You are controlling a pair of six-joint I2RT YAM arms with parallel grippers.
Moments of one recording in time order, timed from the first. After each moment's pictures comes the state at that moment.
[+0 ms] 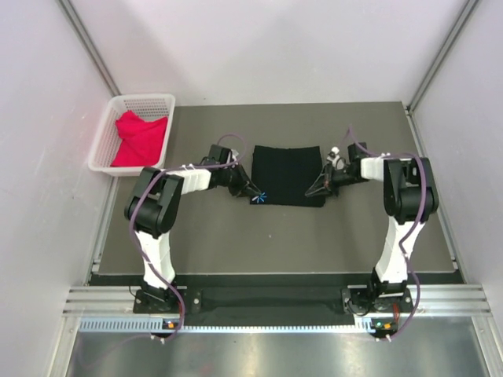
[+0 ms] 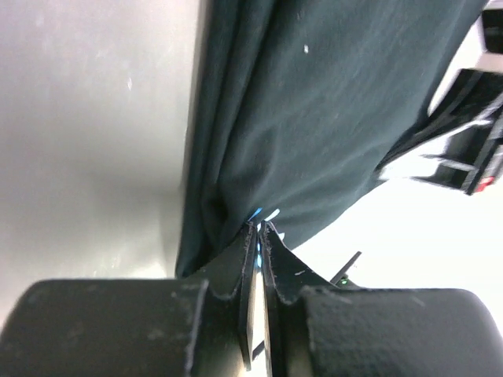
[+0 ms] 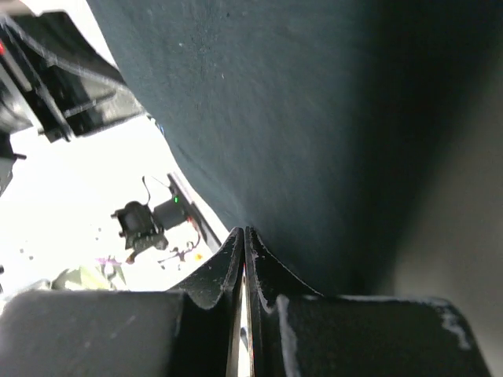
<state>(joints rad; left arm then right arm) -0.37 1.99 1.12 -0.02 0.60 -0.90 0.09 2.05 1.15 -0.34 -1.00 0.45</state>
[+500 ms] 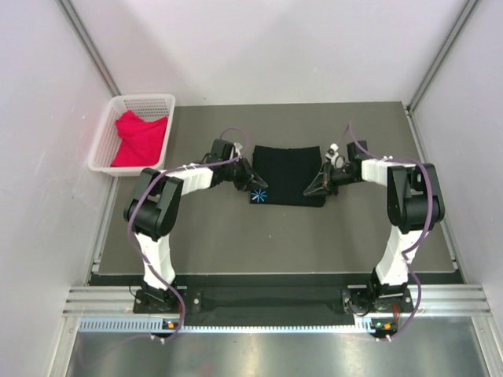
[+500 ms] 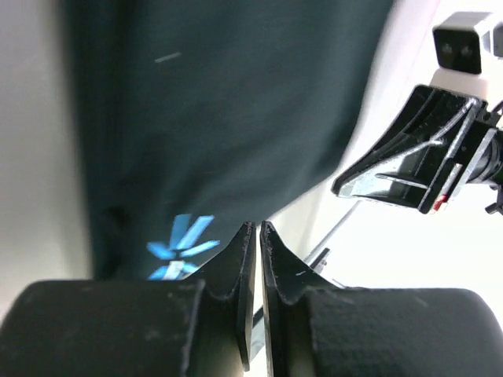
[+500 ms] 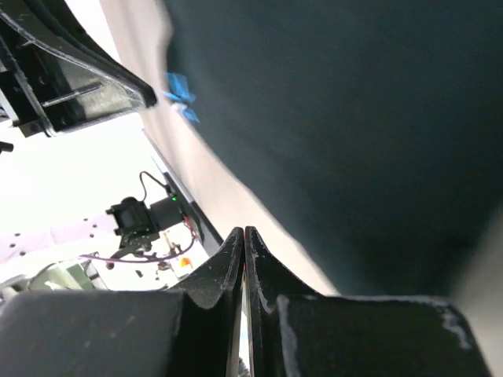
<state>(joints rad) -0.39 1.94 1.18 -0.02 0.63 -0.97 0.10 1.91 1.12 -0.35 -0.96 0.46</state>
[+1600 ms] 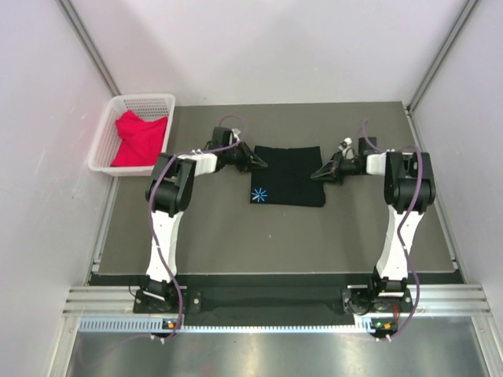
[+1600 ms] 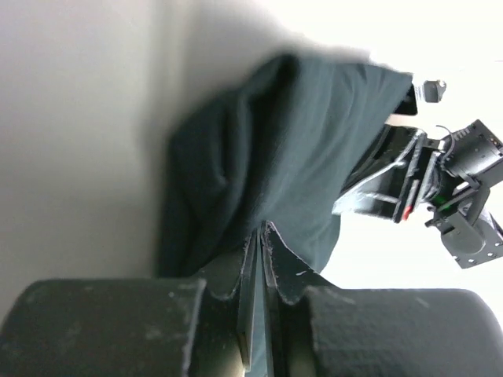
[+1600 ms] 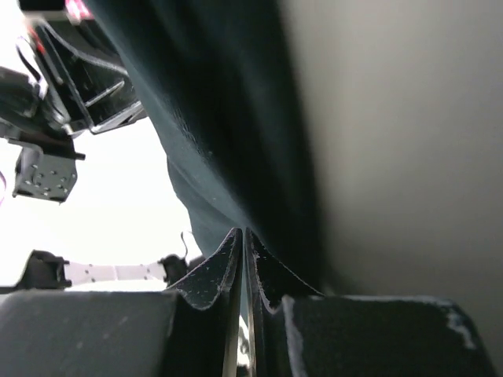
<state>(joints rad) -0.32 2.31 1.50 0.12 0.68 -1.02 -0.01 2.18 1.25 -0.10 -1.02 0.68</state>
